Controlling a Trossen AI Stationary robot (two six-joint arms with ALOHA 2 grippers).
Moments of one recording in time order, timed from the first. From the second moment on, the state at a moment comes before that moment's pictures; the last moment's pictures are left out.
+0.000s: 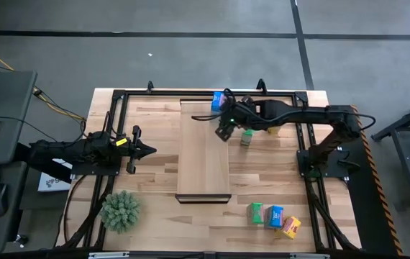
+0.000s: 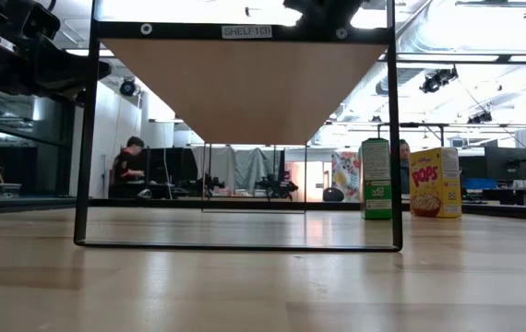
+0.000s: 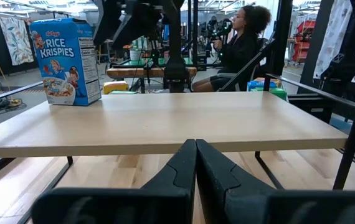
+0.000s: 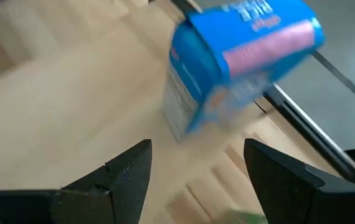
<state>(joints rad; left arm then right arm) 0.00 0.00 0.01 0.01 0.01 0.03 -0.09 1.61 1.57 -0.92 0.45 0.39</state>
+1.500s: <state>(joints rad) 0.00 0.00 0.01 0.01 0.01 0.03 -0.34 1.38 0.93 0.03 0.19 0.02</state>
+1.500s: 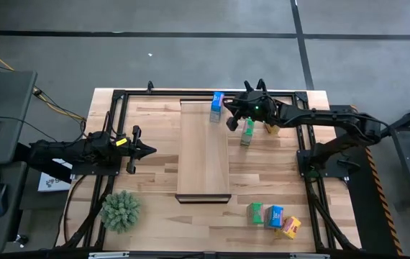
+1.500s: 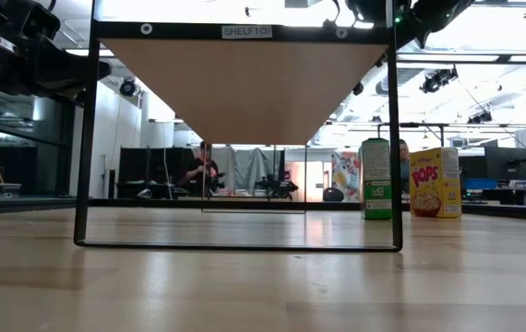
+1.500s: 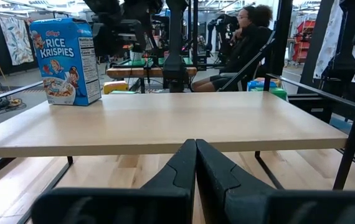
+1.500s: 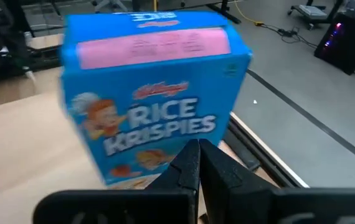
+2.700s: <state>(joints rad) 0.00 0.00 0.01 0.01 0.01 0.03 -0.43 1.40 0.93 0.09 0.09 0.09</state>
